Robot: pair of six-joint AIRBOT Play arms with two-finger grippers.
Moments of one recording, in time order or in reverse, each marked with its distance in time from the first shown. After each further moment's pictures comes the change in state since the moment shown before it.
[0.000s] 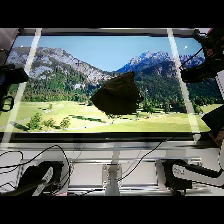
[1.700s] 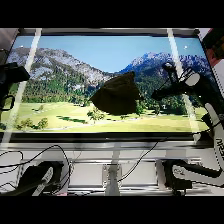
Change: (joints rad) left arm 0.000 -0.009 0.000 -0.058 0.030 0.000; right arm 0.064 -0.013 -0.577 0.388 -0.611 -0.481
